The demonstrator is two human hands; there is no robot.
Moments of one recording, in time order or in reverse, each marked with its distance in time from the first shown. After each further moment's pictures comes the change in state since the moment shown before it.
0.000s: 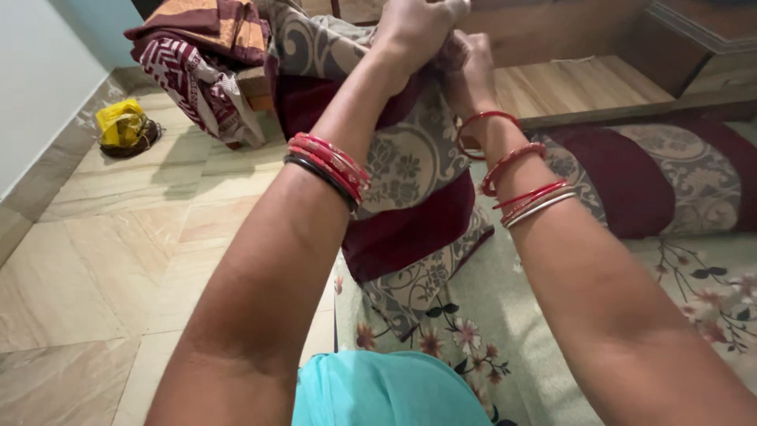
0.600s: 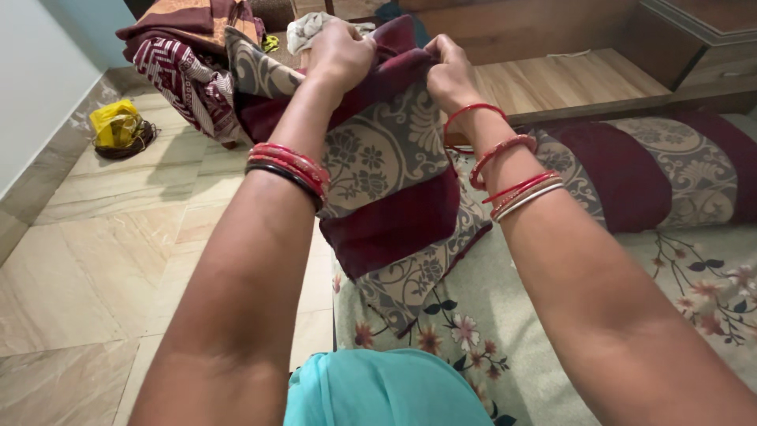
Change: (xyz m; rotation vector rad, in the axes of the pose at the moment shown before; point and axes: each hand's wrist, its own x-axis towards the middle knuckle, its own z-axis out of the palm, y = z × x) left_hand 0.021 -0.092 -0.054 0.474 0.201 -0.047; right_hand -0.004 -0.011 0.006 -0.218 -0.072 0.276
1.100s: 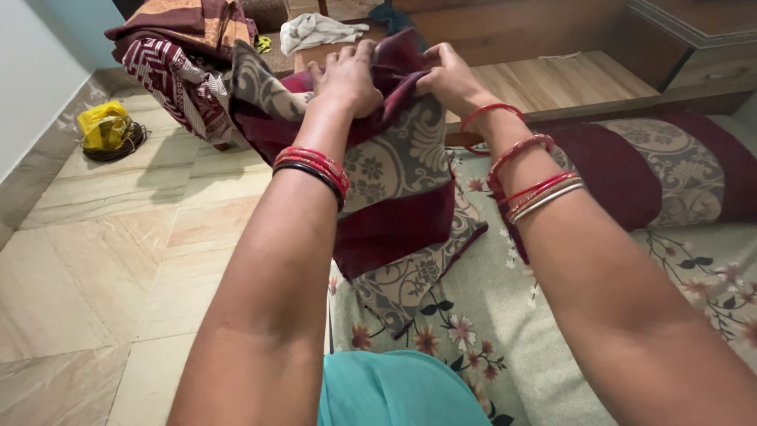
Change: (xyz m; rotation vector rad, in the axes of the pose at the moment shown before) left_hand -0.035 0.023 0.003 0.507 -0.281 0.049; right_hand -0.013 -0.035 -0.025 0.022 -0.245 0.245
